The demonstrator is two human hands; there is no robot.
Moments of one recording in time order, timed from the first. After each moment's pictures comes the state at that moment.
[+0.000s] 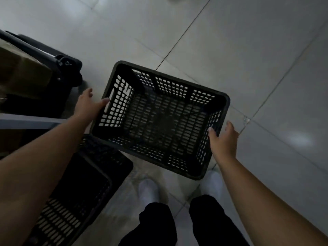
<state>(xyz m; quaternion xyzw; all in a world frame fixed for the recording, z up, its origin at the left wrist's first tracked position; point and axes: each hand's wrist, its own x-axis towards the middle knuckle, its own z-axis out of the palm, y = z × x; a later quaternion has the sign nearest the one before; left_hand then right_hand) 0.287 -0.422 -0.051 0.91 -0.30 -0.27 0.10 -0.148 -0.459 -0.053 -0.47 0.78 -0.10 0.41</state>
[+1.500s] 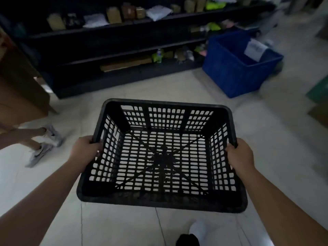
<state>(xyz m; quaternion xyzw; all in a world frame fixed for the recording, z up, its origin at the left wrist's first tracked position) -0.162 -0.544 0.540 0.62 -0.65 -0.41 0.17 -0.540 -0.242 0.522 -0.15 0.89 -0.40 0.16</state>
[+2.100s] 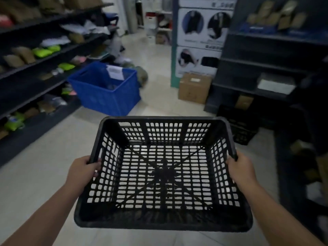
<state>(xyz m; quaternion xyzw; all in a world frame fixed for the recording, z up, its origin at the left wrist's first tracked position) -0.682 -0.290 0.607 0.33 -0.82 -0.46 0.03 -0.751 0.173 0.600 0.19 0.88 -0.43 -0.01</state>
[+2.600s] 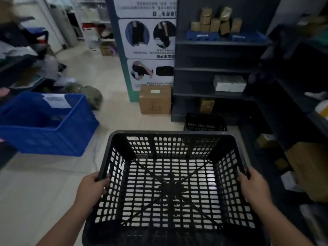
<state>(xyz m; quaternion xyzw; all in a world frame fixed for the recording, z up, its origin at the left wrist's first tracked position) -0.991 -0.206 0.570 0.19 -0.85 -0.49 -0.05 -0.896 0.247 0.587 0.37 0.84 -0.39 -0.06</state>
